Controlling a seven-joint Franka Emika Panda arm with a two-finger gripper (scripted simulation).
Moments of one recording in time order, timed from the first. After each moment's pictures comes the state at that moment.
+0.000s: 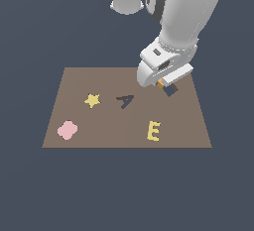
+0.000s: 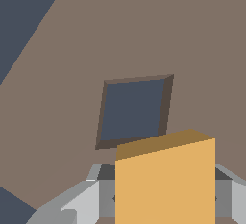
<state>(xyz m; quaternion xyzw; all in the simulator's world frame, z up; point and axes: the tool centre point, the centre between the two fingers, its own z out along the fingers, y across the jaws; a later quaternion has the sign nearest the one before) -0.081 0.122 0.040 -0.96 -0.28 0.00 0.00</state>
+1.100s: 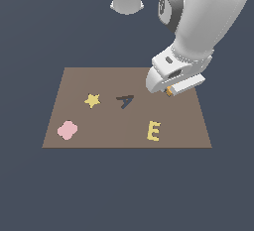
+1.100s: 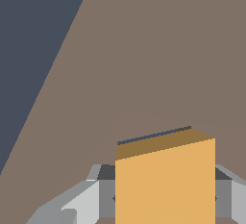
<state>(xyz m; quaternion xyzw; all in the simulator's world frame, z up) -0.054 0.153 0.033 -0.98 -0.22 0.00 0.00</state>
